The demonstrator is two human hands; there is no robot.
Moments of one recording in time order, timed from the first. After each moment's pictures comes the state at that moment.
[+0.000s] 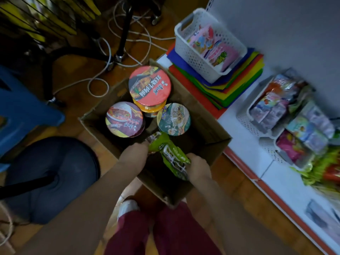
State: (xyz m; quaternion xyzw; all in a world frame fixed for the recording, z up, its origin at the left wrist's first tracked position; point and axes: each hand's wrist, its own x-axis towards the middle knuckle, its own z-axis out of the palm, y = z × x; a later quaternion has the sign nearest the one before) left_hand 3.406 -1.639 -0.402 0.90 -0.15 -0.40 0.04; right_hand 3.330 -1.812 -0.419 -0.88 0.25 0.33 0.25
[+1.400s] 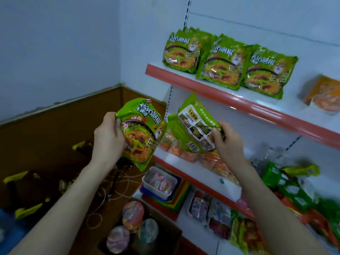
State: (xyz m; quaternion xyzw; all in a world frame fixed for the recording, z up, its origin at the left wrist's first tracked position) left_hand 3.455 -1.594 0.272 0.82 -0.18 0.22 0.50; right_hand 3.362 -1.853 0.273 -0.90 0.11 -0.35 0.24
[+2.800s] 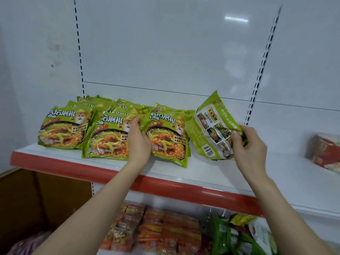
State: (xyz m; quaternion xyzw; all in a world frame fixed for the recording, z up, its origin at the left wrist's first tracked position) left_hand 3.500 -1.994 0.406 0.72 -0.29 0.16 0.61; right_hand 3.301 -2.126 0.424 -0.74 0.24 -0.59 0.20
